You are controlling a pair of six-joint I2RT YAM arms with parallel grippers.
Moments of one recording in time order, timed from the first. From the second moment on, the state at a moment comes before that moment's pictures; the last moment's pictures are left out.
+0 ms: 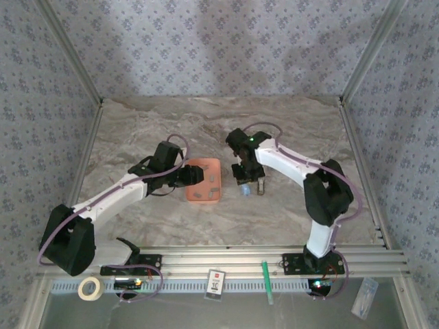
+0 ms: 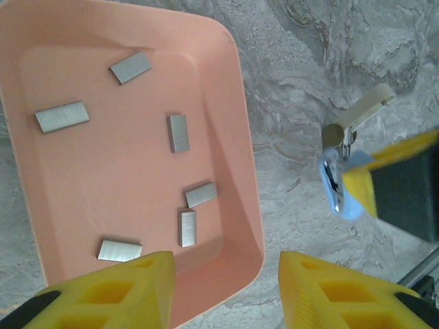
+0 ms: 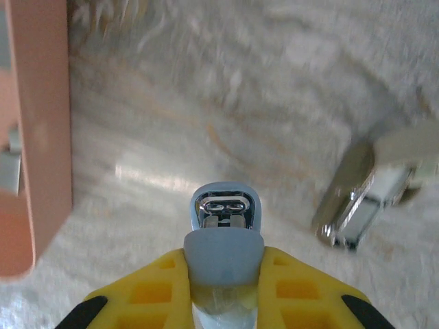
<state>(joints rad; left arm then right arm) -0.56 1.30 0.83 -0.38 0.32 -0.65 0.65 1.84 1.43 -1.04 -0.03 0.42</state>
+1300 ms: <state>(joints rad) -0.55 1.35 0.89 -0.43 0.29 -0.60 0.50 1.62 1.39 -1.00 -0.05 0.47</state>
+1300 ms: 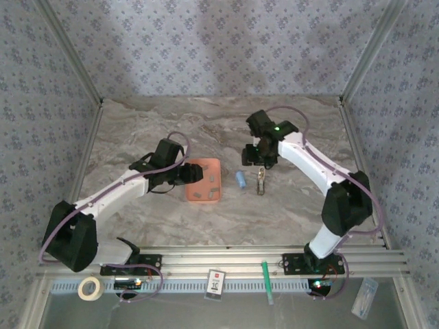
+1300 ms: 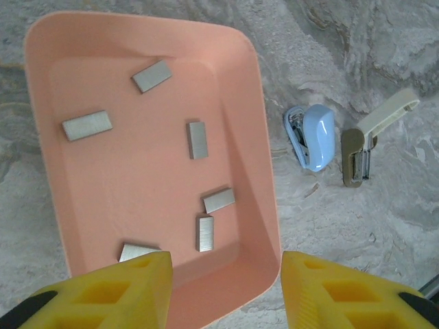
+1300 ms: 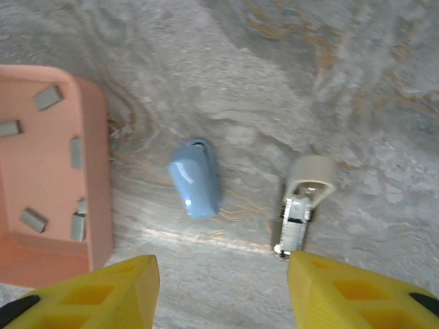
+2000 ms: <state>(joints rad) -0.74 2.09 1.65 -0.36 0.54 -0.33 0.13 1.23 0.63 -0.51 -0.50 0.74</state>
